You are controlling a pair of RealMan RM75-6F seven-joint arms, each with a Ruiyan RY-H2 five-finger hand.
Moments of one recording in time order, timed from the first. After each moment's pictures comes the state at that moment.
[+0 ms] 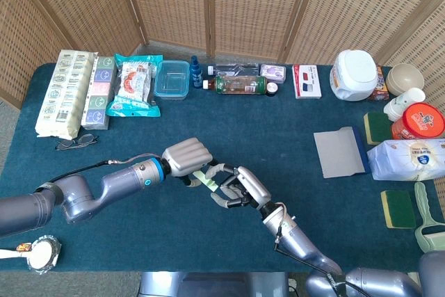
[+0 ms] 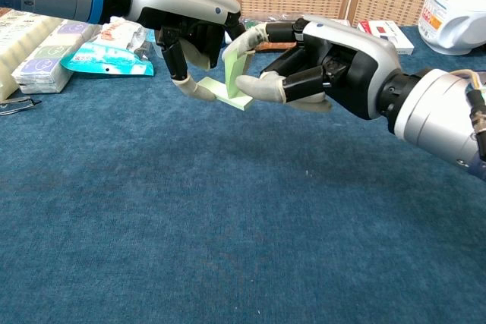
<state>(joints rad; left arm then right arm) -1.18 -1.24 -0.09 -1.59 1.50 0.56 -0.23 0.63 -1.64 0.21 -1.69 -1.38 1.03 0.56</state>
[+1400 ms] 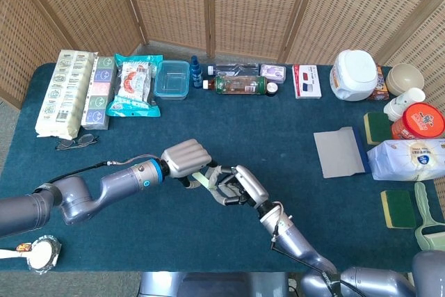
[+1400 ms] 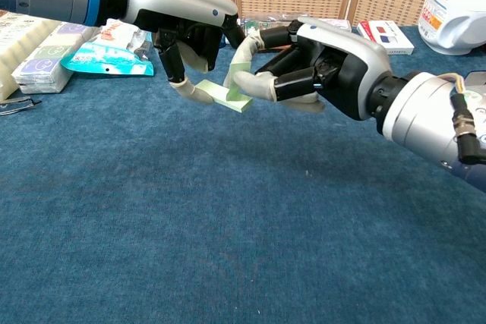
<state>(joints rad) -1.18 -1.23 -0.08 -1.59 1.51 0.56 -0.25 0.63 -1.68 0.22 -1.66 -1.37 1.04 0.54</state>
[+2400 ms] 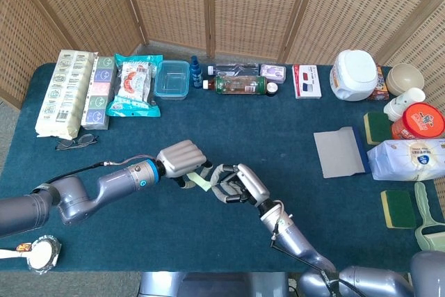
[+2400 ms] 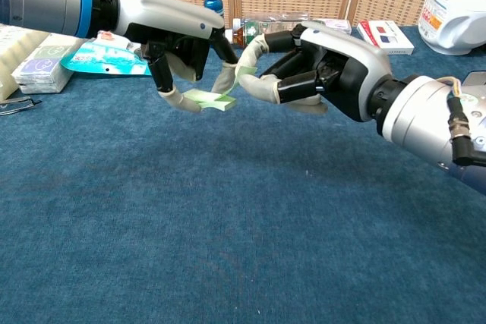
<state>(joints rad) -1.17 -1.24 -0.05 -1.56 1.52 0.56 -0.26 0.63 -1.69 0.22 -1.63 -1.36 1.04 0.53</state>
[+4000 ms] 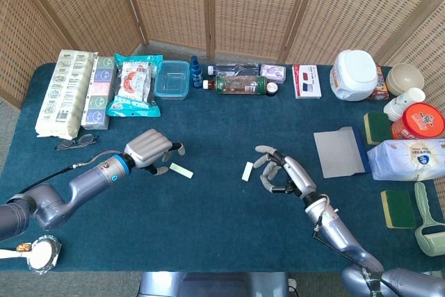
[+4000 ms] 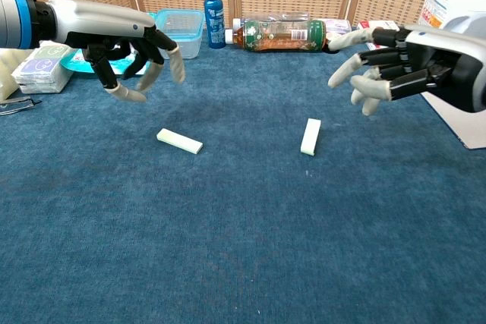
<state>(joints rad) -1.00 -1.24 -0.01 -1.46 1.48 0.70 -0.20 0.54 -1.44 0.17 -1.60 -1.38 1.02 0.64</state>
